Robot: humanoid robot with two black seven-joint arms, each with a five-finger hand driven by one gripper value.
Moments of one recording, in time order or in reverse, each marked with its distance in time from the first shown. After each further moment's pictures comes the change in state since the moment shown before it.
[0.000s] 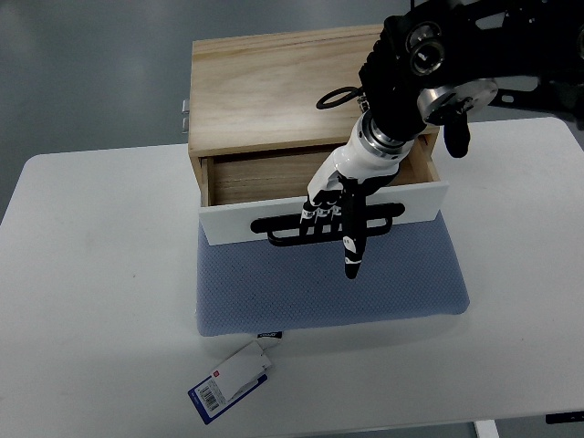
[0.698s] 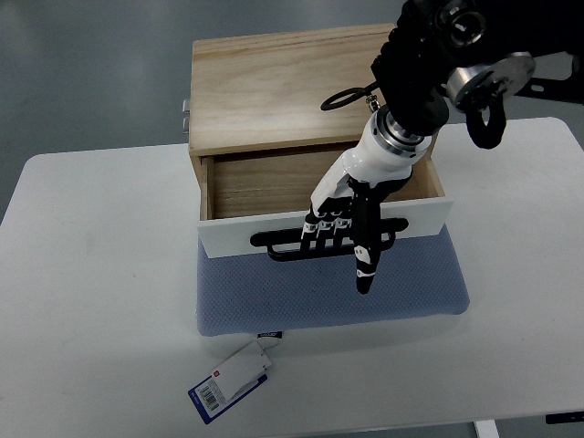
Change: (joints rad) left arm 0.000 0.000 0.004 0.000 0.000 0.000 0.000; right arm 0.057 -0.082 0.020 0.082 0.065 0.073 0.000
